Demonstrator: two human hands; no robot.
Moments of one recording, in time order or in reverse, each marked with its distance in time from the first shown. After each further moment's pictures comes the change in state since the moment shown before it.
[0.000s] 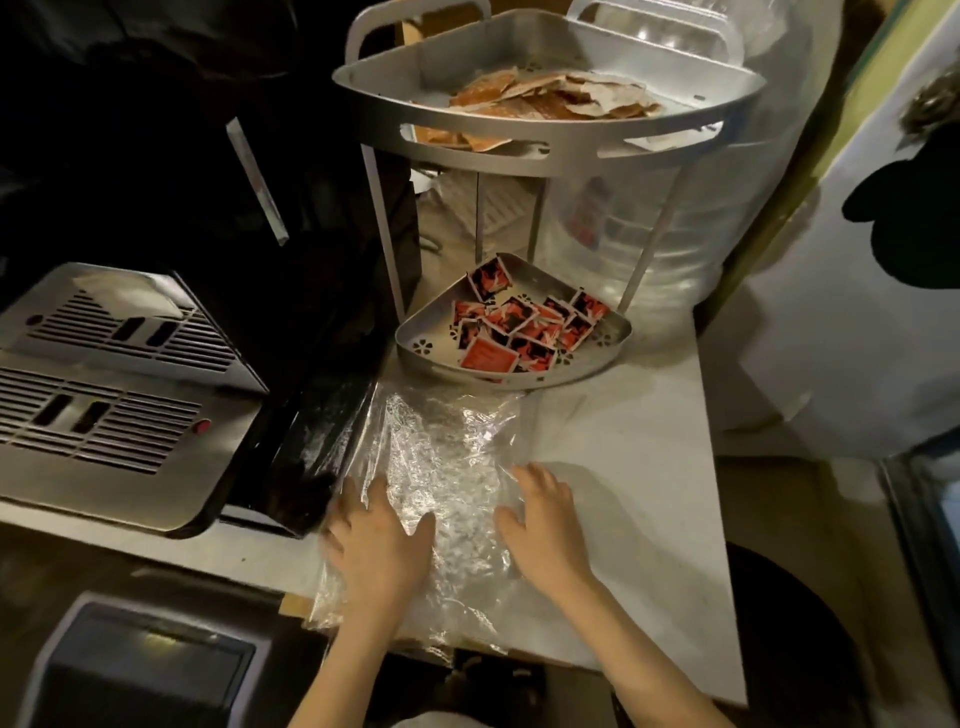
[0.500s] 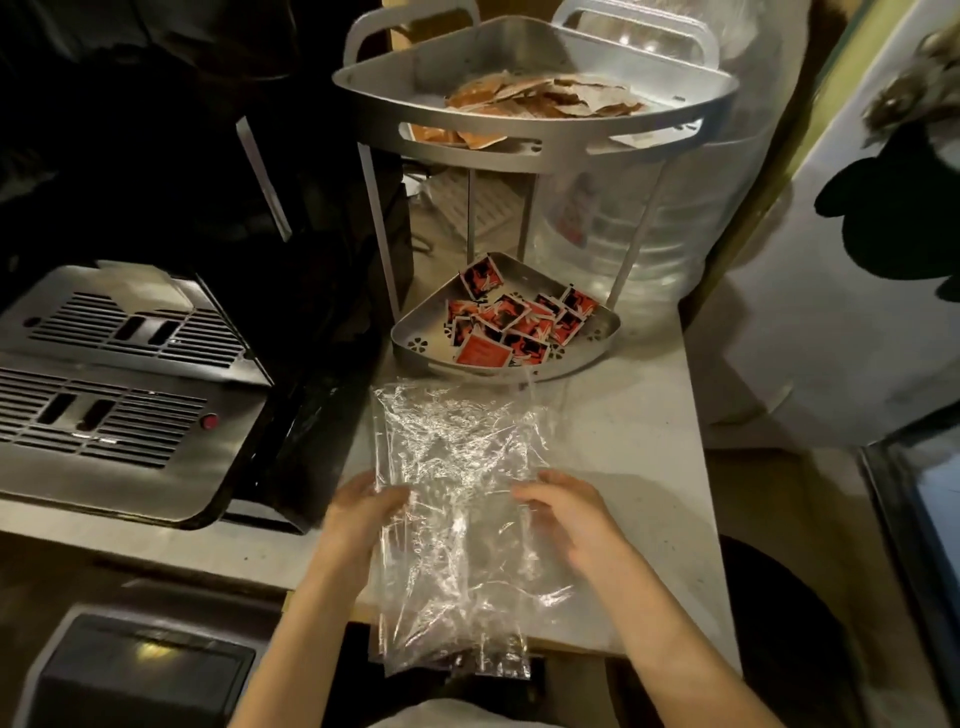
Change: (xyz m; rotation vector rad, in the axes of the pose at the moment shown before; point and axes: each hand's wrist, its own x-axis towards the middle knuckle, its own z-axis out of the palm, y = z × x) left_hand 0.016 -0.008 -0.041 -0.976 -0.331 -0.214; right_hand -0.002 -0.003 -0.031 1.071 -0.092 0.588
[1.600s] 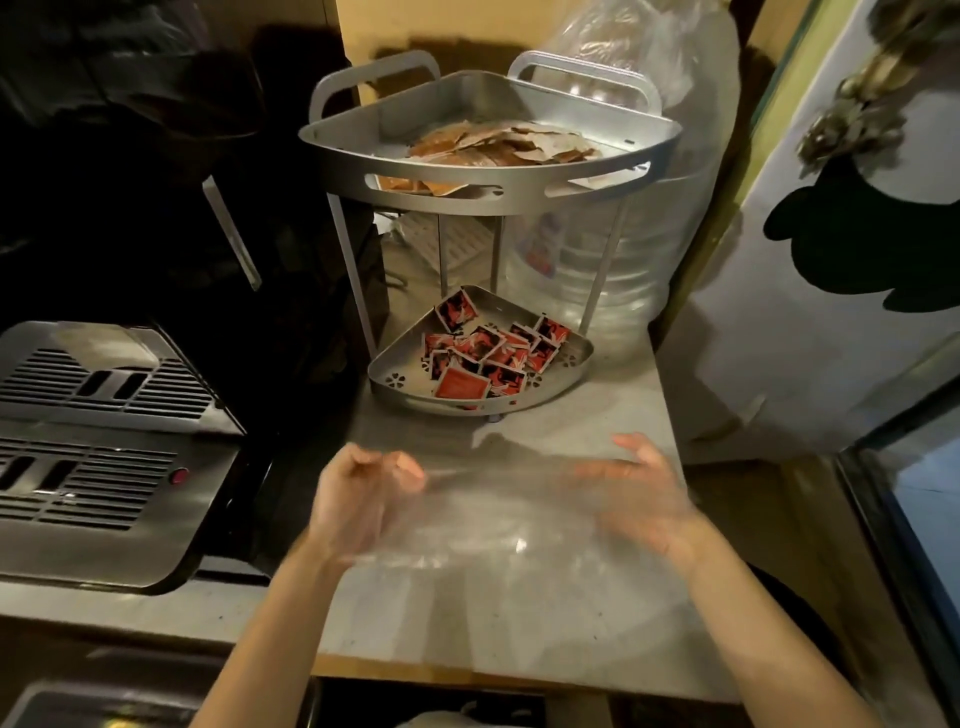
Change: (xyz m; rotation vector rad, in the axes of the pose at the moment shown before) left_hand 0.014 0.053 0.011 -0.362 -0.664 0.094; right_hand 0.002 -0.056 -0.068 0.062 -0.386 -0.092
